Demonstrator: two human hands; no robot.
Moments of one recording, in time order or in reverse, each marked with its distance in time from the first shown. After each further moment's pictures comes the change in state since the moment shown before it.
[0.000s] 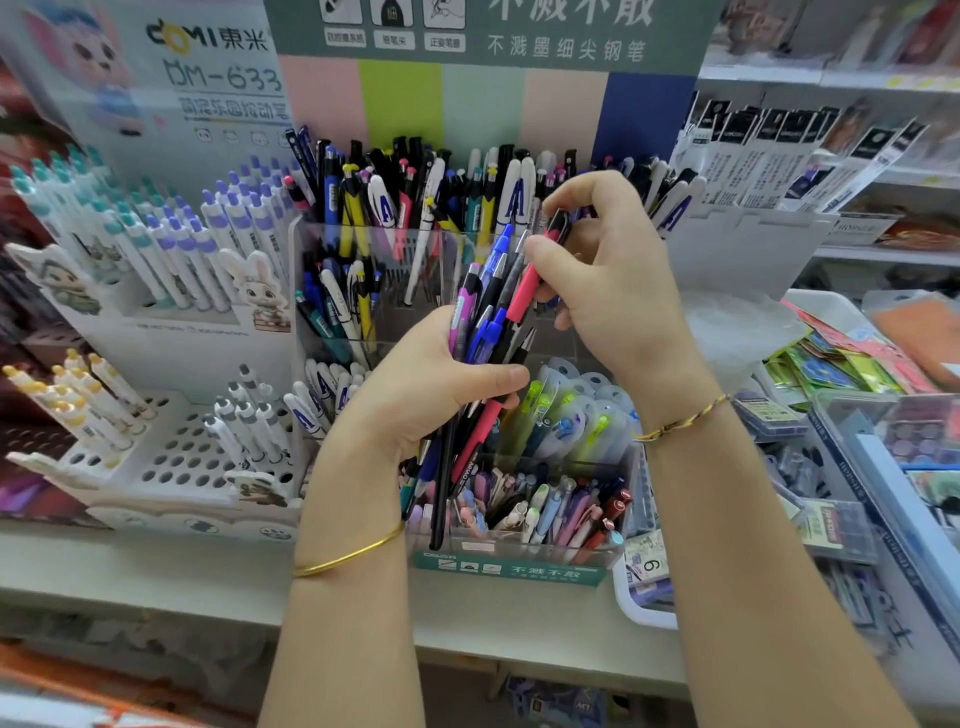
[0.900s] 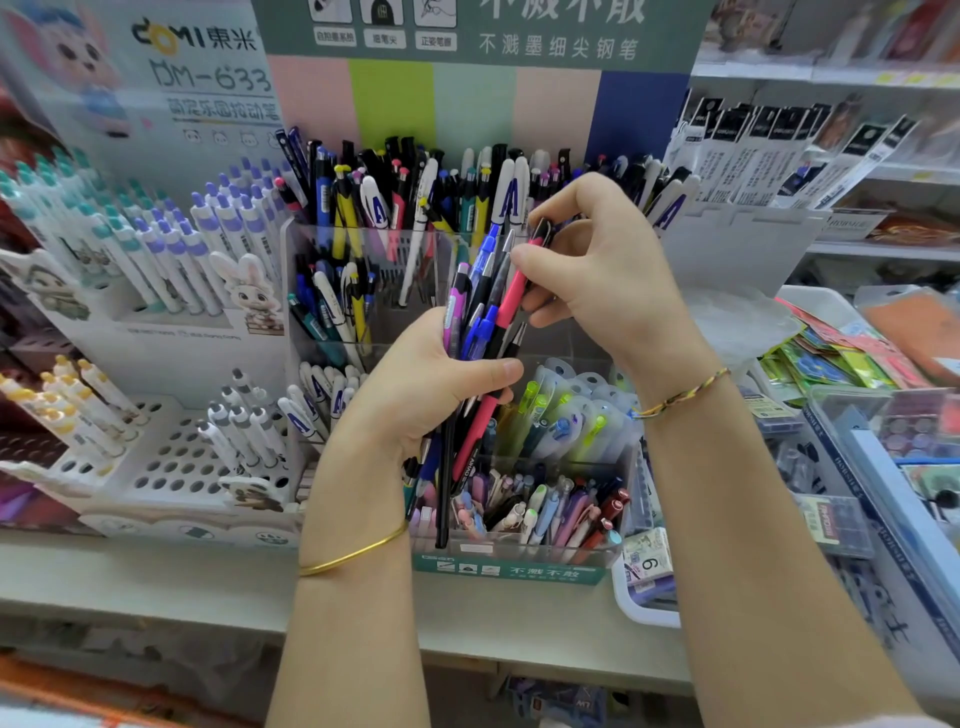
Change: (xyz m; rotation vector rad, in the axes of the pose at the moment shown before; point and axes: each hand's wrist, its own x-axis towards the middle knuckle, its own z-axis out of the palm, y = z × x) left_hand 0.006 -0.003 0.002 -0.015 0.033 0.026; right_hand 0.006 -0.004 -0.004 0.021 -0.094 0.115
